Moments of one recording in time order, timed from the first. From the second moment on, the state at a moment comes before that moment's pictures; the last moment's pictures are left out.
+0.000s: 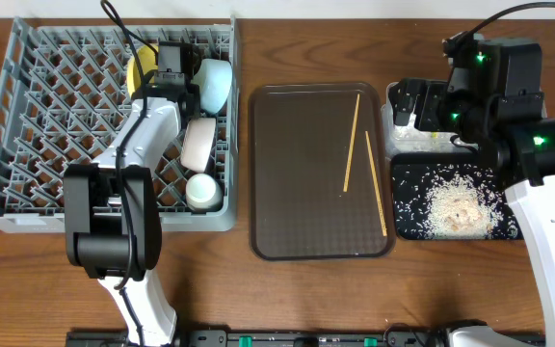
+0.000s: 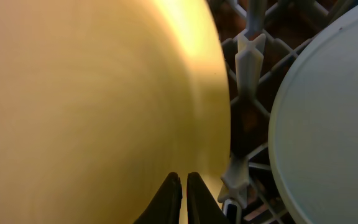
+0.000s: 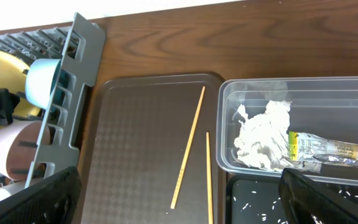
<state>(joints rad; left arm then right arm) -0.07 1.99 1.42 -0.43 -0.35 -0.04 0.15 1.39 1.49 -0.87 -0.16 0.26</state>
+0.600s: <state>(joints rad) -0.07 1.78 1.41 -0.38 -0.29 -0.04 0.15 1.39 1.49 -0.87 -0.16 0.26</state>
